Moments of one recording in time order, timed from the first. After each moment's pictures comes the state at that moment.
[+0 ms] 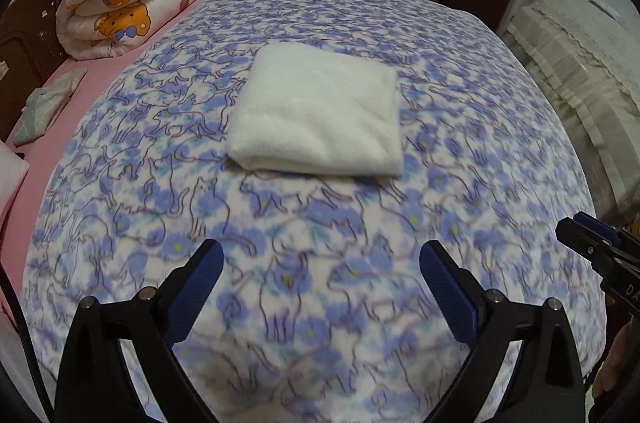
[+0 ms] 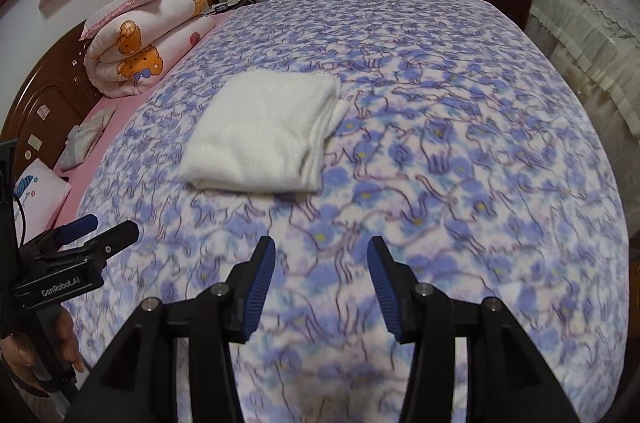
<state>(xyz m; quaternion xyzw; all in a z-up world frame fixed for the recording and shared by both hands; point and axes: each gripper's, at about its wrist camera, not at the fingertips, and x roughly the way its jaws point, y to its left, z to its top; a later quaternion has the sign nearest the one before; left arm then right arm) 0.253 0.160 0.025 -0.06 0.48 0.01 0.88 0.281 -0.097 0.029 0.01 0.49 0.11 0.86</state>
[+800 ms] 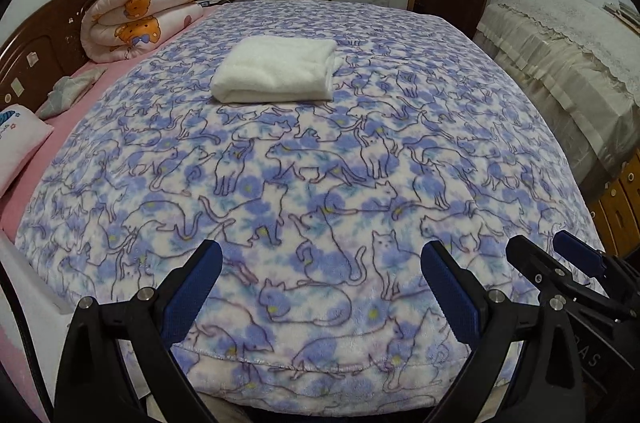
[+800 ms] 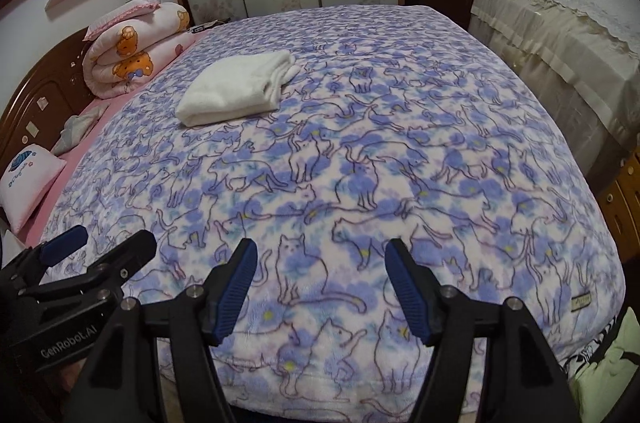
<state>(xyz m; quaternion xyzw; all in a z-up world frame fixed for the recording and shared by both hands) 0.017 0.027 -0.001 -0.04 0.42 0.02 0.90 0.034 -0.162 -0.004 0.02 0.44 0.04 0.90</state>
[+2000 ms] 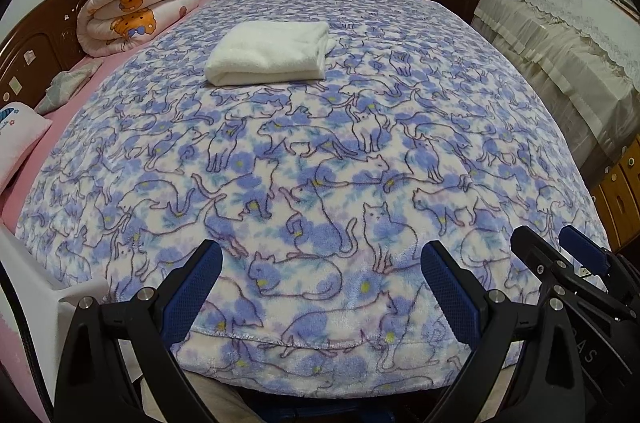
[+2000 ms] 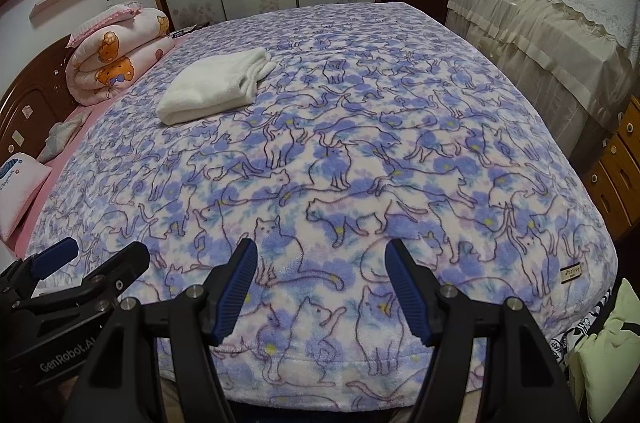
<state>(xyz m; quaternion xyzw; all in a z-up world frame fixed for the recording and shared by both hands) 0.005 0.011 -0.016 -0.04 0.44 0.01 0.89 0.012 -0.176 -0.014 0.03 0.43 0.01 0.90</state>
